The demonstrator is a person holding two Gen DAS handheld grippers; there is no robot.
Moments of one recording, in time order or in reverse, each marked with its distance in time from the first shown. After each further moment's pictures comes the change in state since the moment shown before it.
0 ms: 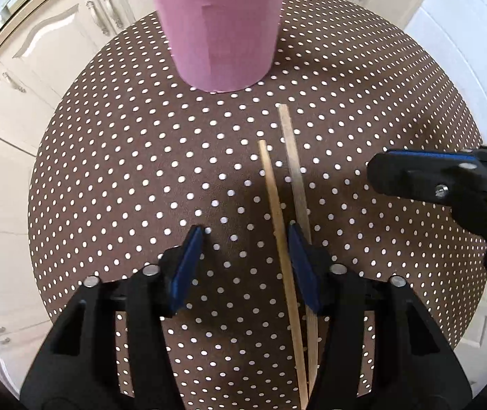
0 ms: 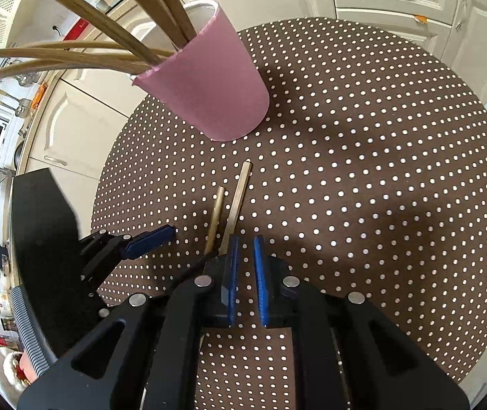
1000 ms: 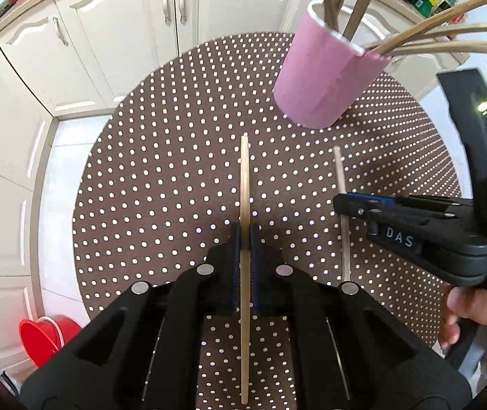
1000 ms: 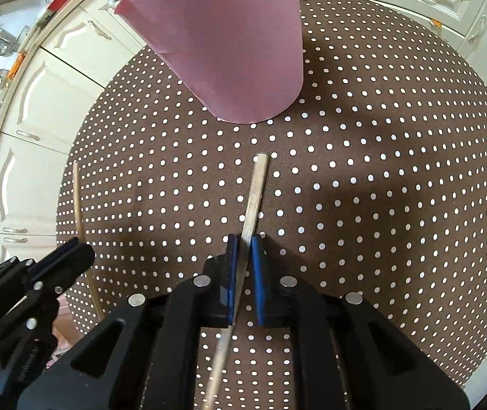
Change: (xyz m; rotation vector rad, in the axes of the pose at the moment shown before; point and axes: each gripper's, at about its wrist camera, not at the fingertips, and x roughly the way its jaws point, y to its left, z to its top) left arm -0.072 0.091 -0.050 -0.254 -0.112 -0.070; right arm 0.061 0.049 0.016 -0.052 0.078 -0.102
